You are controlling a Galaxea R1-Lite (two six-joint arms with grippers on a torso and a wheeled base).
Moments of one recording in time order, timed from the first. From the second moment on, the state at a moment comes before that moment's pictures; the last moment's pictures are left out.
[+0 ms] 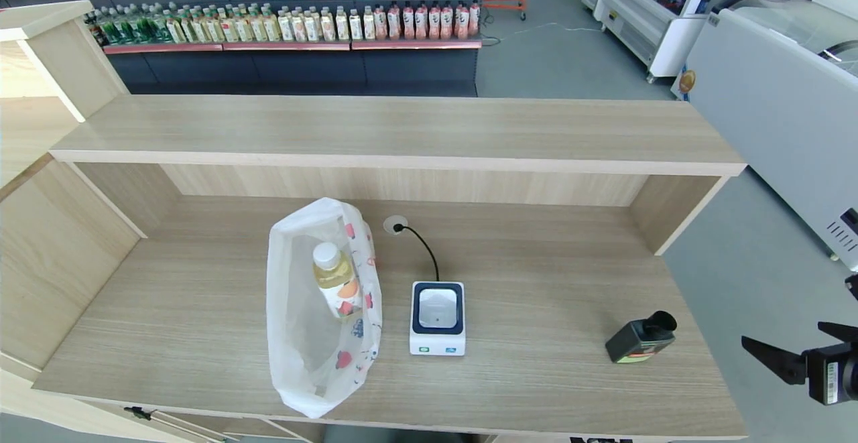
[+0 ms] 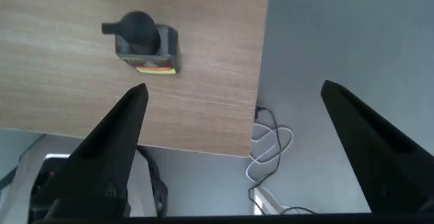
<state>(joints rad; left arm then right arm) 0.00 0.00 0.00 0.00 0.00 -0.01 -0.34 1.27 -0.22 -0.60 0.28 -0.35</state>
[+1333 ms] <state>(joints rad) 0.00 0.00 0.00 0.00 0.00 -0.01 -0.15 1.74 -0.43 -0.56 0.23 -0.93</state>
